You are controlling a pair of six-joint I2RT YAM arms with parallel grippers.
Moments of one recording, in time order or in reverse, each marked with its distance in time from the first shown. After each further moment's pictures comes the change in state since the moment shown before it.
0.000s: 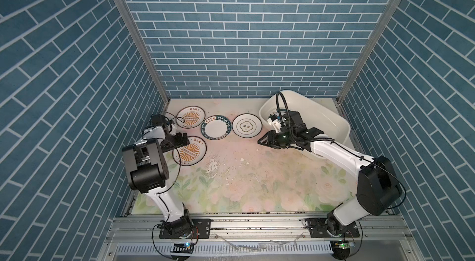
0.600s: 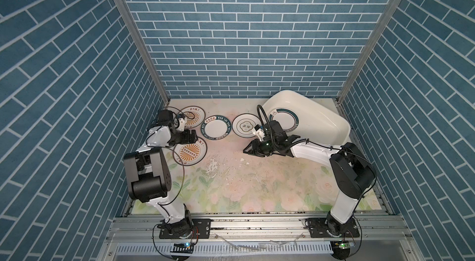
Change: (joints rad) left arm -0.097 -0.155 -0.023 0.010 0.023 0.087; right arm 0.124 0.202 -0.019 0.262 0.004 0.140
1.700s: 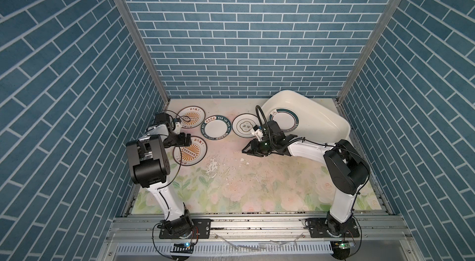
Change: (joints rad) left arm 0.071 0.227 0.063 0.032 -0.079 0.107; right arm 0.000 0.068 0.025 0.014 -0.025 -0.005
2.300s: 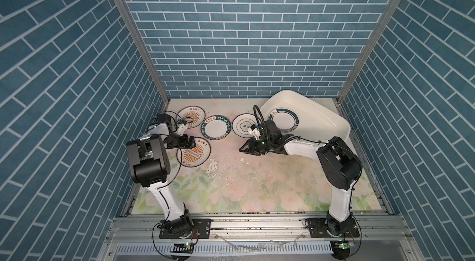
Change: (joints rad) left arm -0.018 0.003 0.015 -0.134 0.134 0.116; right arm 0.002 0.087 0.045 0.068 -0.028 0.018
